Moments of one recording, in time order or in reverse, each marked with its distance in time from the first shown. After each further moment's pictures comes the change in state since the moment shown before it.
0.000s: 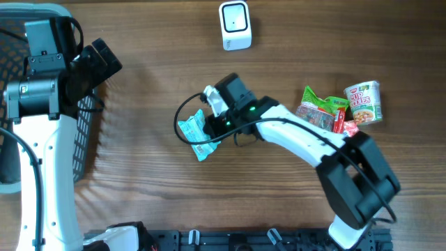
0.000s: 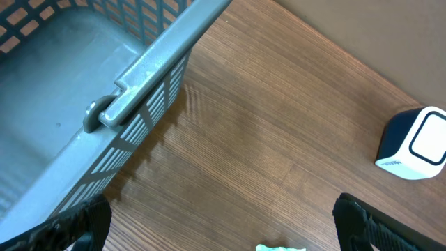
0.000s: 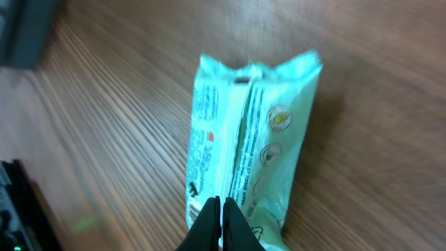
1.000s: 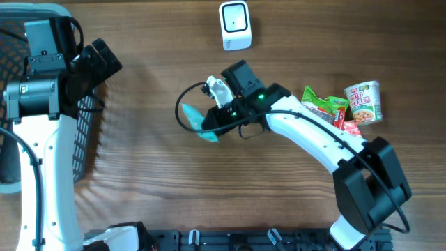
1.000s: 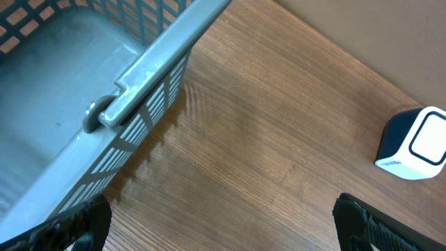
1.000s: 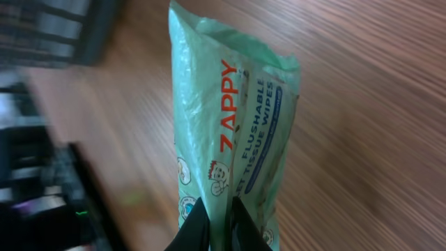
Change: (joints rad) left arm 0.000 0.000 0.000 0.001 0.000 0.000; right arm -0.055 -0.054 0.093 -0.136 -0.178 -0.044
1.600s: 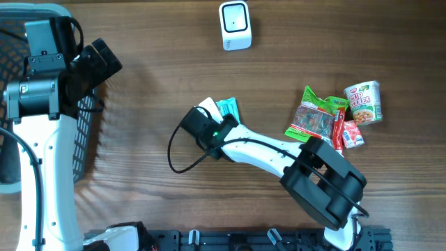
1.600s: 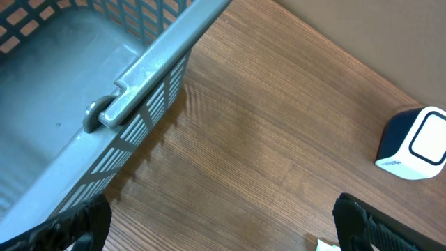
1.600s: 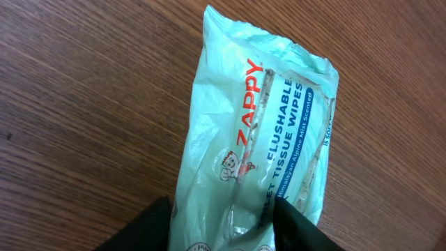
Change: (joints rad) left arm 0.000 0.000 0.000 -0.001 0.000 0.000; right arm 0.291 0.182 -0.025 -0.017 1.102 0.043
